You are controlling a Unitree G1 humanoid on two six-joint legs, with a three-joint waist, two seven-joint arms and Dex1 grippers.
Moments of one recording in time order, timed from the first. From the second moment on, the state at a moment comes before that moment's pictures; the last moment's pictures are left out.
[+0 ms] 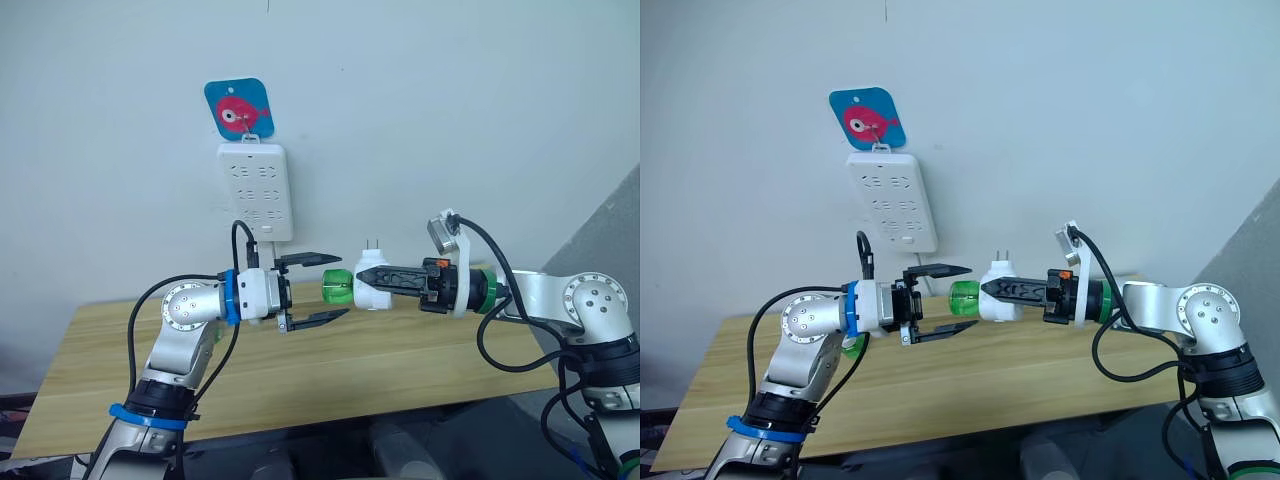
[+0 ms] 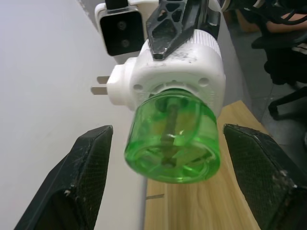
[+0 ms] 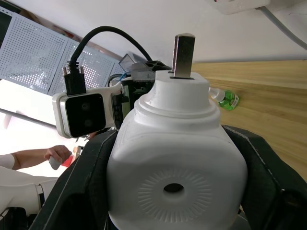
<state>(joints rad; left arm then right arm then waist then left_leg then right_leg) -0.32 0.47 -0.10 0.00 -0.33 -0.36 -1.20 -0.51 -0.68 0.10 -0.13 1.94 1.14 -0.01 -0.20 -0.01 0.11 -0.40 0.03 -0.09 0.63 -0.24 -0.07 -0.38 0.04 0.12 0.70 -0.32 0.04</state>
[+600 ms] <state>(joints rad) -0.38 0.65 -0.17 -0.10 -0.53 0.23 -1.27 -0.50 -0.67 0.13 -0.16 1.89 1.16 0.01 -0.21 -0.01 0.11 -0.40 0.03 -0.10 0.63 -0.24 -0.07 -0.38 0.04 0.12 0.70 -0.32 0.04</state>
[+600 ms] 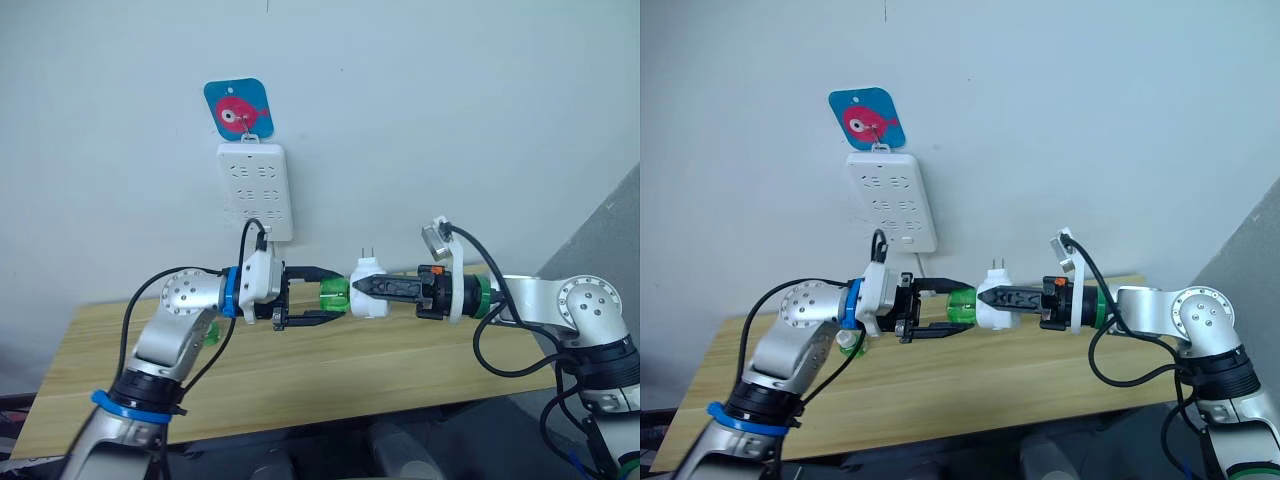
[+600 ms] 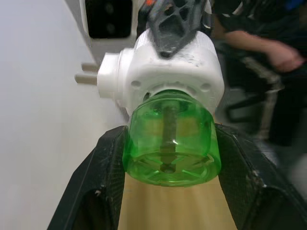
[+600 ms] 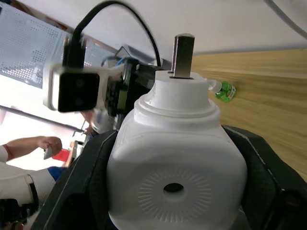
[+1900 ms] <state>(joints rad) -0.27 0.50 -0.04 -0.06 -0.34 -0.36 -1.25 -0.48 -0.70 0.10 -0.20 1.84 1.15 0.10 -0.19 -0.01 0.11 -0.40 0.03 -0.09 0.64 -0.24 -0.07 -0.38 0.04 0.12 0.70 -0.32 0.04</state>
